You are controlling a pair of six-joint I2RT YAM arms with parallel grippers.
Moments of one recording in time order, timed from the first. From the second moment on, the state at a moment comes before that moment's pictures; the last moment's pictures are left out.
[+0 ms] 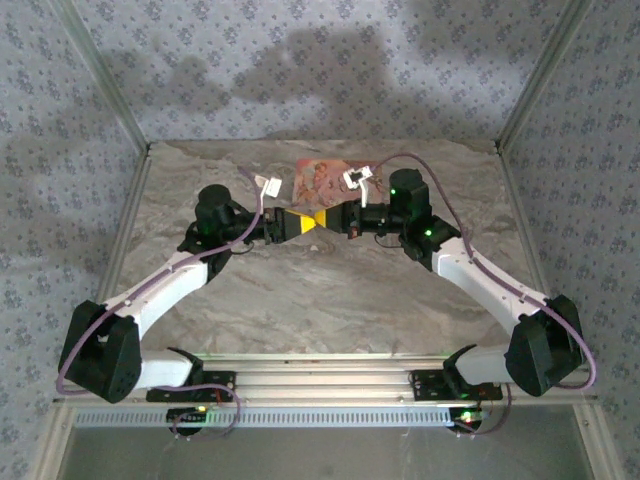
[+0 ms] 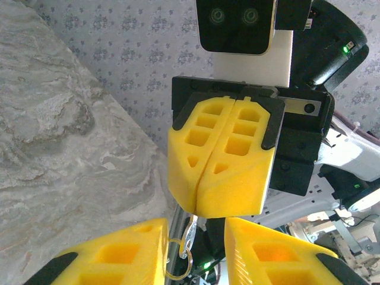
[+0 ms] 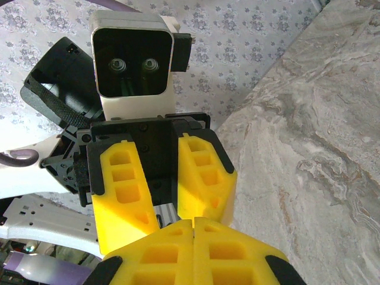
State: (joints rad) left arm -0.45 1.30 0.81 0.45 1.03 -0.83; right arm 0.54 1.33 1.02 0.08 -0.82 0.60
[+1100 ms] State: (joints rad) left arm -0.40 1.23 0.77 0.30 0.97 -0.67; right arm 0.53 1.35 1.03 0.04 -0.77 0.60
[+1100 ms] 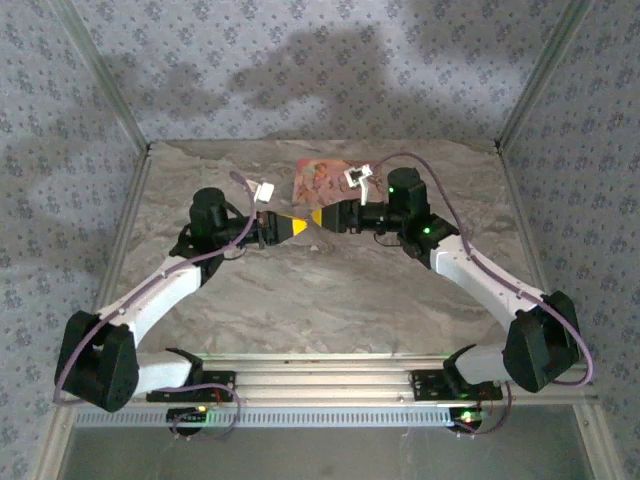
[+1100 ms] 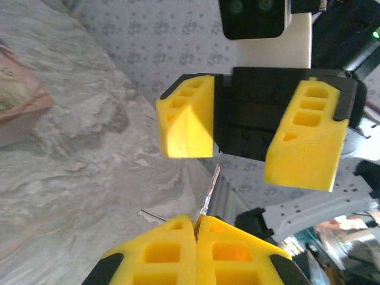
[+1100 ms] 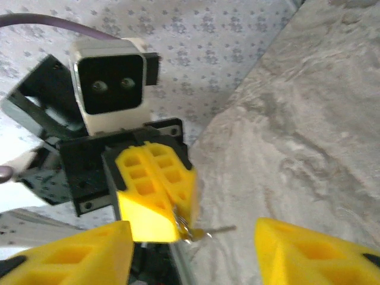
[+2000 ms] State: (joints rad) left arm -0.39 0.99 0.58 -0.22 0.57 -0.46; right arm 0.65 1.90 1.32 -0.35 0.15 0.58
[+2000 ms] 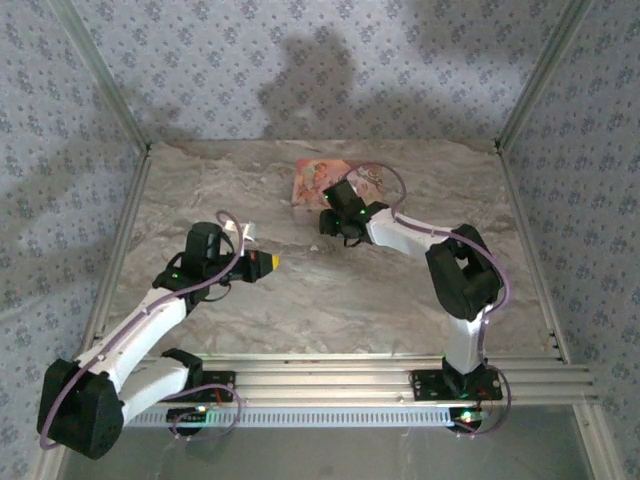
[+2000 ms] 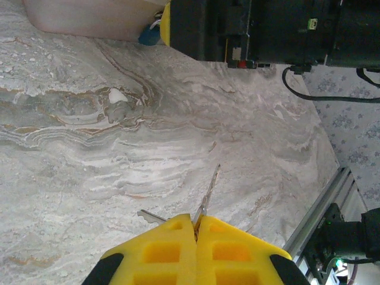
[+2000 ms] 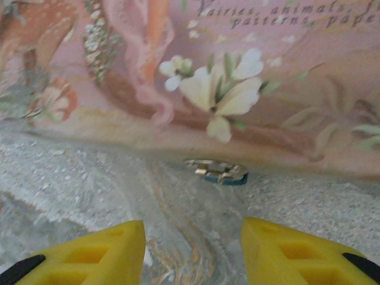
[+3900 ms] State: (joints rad) left arm -0.41 0.96 0.54 -0.25 0.60 -0.37; right arm 0.65 2.02 1.40 -0.41 0.12 0.55
